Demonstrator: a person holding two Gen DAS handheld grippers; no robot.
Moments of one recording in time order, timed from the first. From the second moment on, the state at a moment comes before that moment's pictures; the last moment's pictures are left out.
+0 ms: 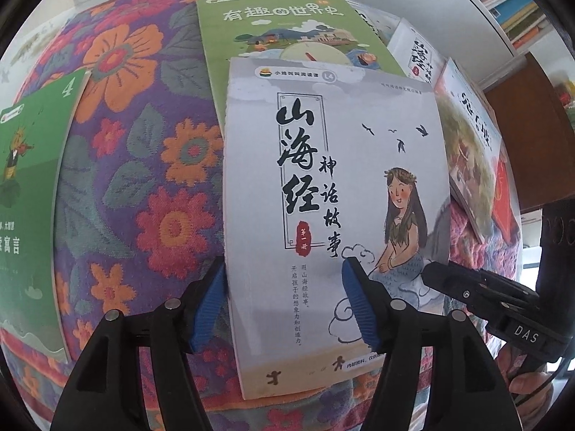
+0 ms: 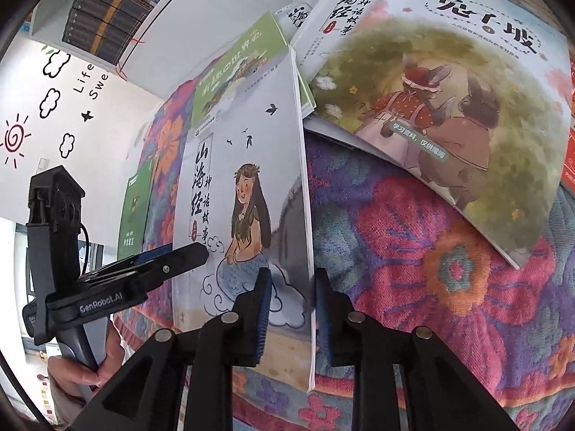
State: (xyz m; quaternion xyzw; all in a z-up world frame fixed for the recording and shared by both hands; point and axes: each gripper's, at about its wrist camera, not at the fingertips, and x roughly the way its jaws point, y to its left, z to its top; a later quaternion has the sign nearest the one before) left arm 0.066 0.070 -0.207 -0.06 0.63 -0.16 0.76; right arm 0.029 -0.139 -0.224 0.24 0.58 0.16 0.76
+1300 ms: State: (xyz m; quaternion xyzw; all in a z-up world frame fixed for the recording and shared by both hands) left arm 0.082 0.101 -0.219 -0.15 0.67 -0.24 0.69; right arm 0.015 -0.175 -0.243 0.28 0.57 0.23 0.74
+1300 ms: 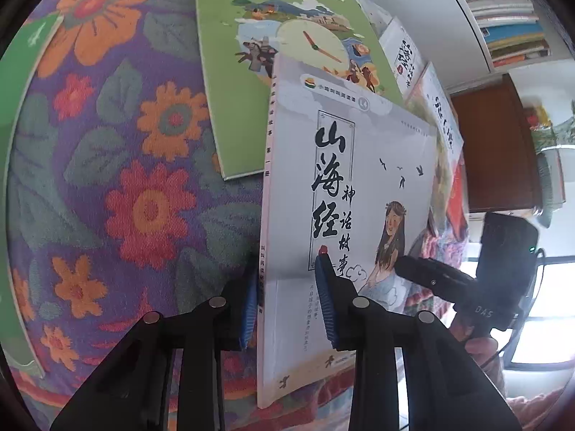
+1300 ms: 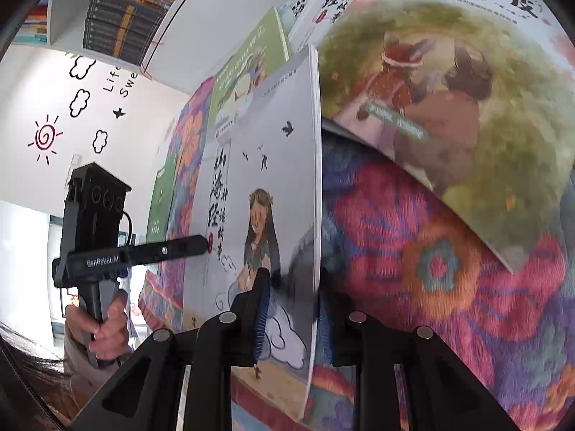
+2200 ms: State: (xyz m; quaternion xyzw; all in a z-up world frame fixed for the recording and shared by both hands) left arm 0.071 0.052 -0.175 -0.06 0.65 -0.22 0.72; right arm 0.005 -0.121 -0.163 0.13 0.56 0.23 0.78
